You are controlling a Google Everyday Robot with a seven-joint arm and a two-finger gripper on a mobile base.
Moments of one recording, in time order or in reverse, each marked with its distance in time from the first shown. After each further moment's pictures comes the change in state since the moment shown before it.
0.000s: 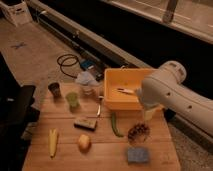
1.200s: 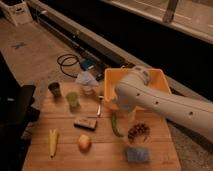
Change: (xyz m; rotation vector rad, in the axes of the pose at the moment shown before) arm -0.089 -0.015 0.060 -0.084 -0.094 -0.415
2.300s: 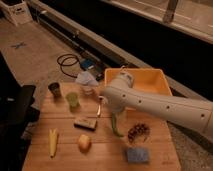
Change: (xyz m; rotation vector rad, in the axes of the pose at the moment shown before) arm -0.017 -0.021 0.051 -0.042 -0.025 -0.073
